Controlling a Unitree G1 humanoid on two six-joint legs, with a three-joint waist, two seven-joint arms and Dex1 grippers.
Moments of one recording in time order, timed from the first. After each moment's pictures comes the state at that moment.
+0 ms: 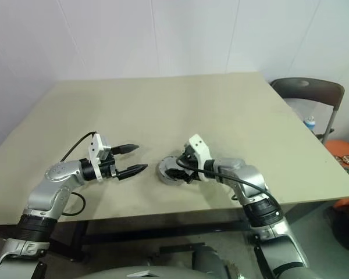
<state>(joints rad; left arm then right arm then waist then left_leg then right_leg) -0.23 0.52 -0.02 0.03 -0.42 0.25 -1.02 -0.43 -0.42 0.26 -0.05 0.34 0.86 0.75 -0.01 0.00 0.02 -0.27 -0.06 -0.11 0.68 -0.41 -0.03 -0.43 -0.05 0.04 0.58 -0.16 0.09</state>
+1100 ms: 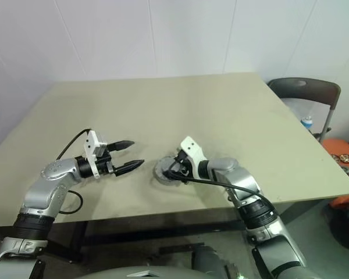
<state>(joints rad) -0.24 0.53 0.01 0.04 -0.42 0.25 -1.00 -0.44 -0.36 0.31 -0.01 0.25 0.75 0.73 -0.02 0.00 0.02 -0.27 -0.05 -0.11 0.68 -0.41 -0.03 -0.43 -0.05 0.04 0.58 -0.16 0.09</state>
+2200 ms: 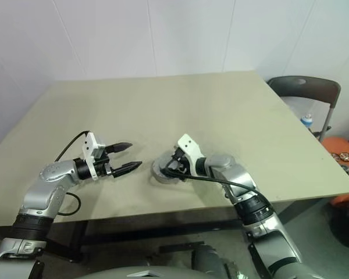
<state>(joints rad) -0.23 0.54 0.02 0.08 -0.41 0.23 -1.01 -0.47 -0.37 0.32 0.01 0.24 0.74 0.79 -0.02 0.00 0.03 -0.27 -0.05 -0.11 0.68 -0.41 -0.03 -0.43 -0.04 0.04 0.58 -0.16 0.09</state>
